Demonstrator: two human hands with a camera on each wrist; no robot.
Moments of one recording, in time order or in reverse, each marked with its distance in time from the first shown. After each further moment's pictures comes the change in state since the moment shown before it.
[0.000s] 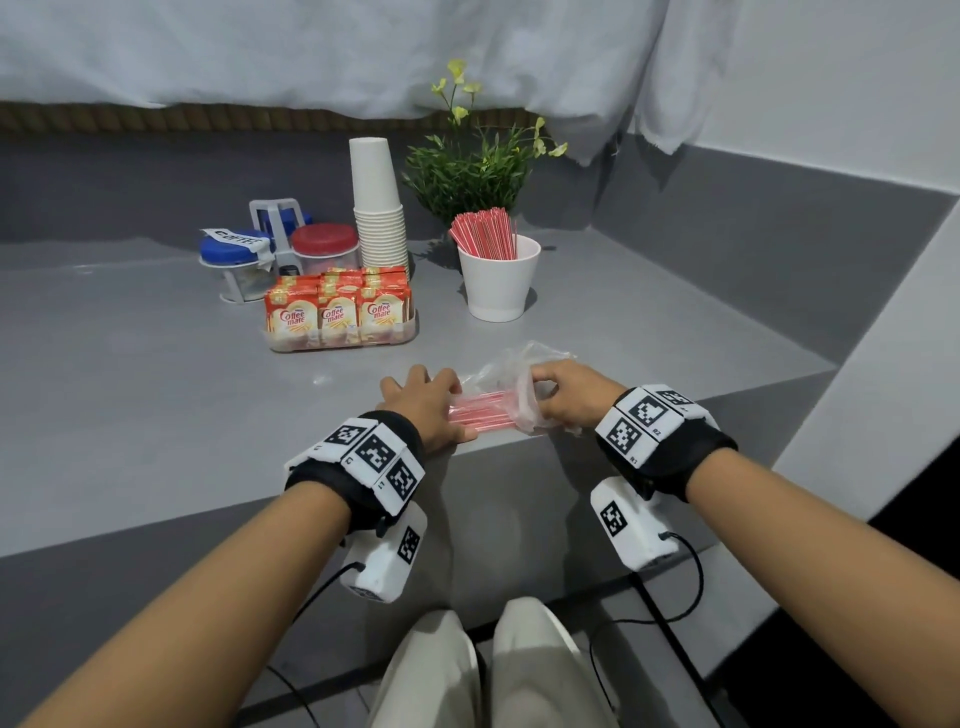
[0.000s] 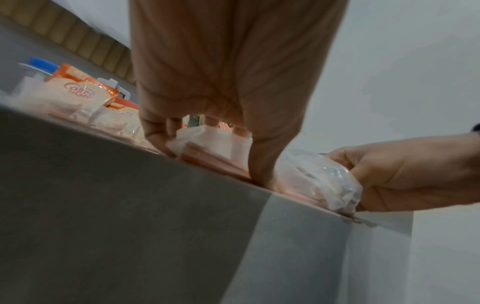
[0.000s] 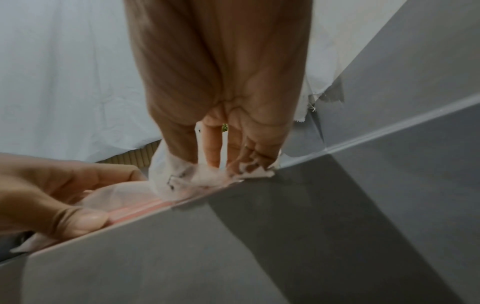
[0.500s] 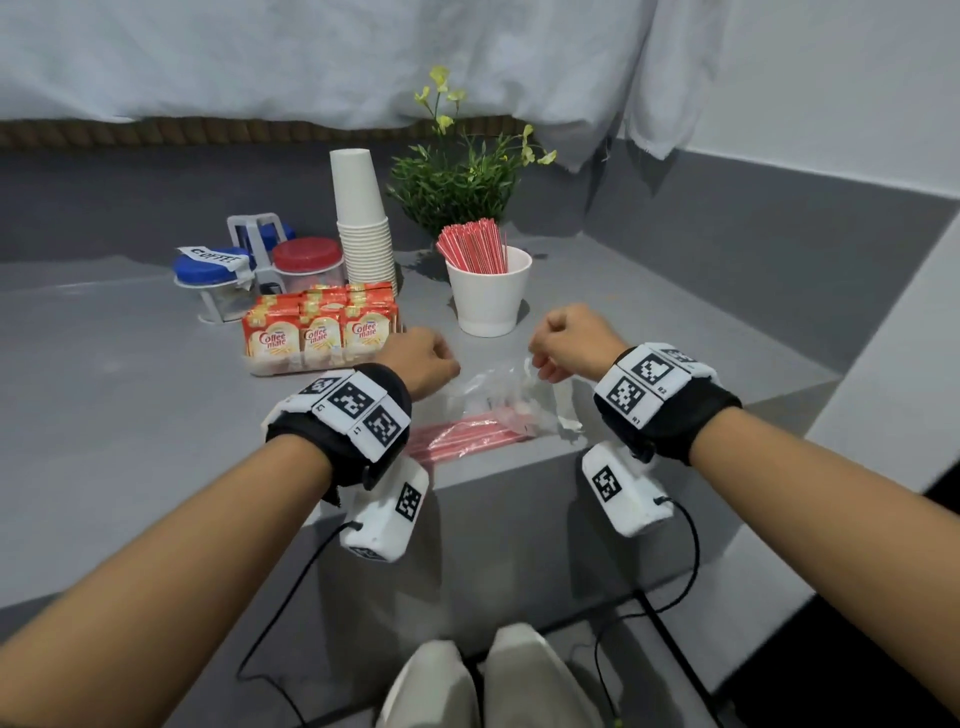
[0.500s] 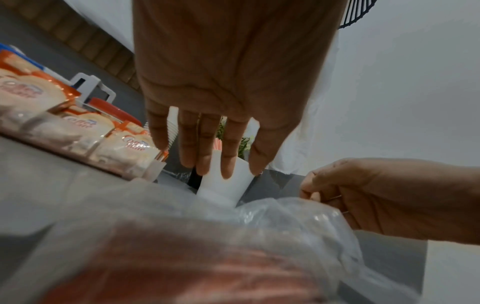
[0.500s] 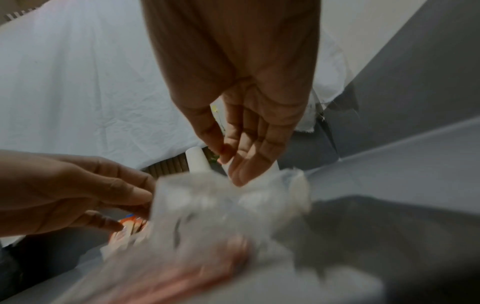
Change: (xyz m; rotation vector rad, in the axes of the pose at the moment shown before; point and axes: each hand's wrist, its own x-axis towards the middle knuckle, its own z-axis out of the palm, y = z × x) left_hand 0.037 0.015 -0.047 -0.222 0.150 0.058; right_hand 0.049 -0.008 -0.036 0.229 0.291 0.145
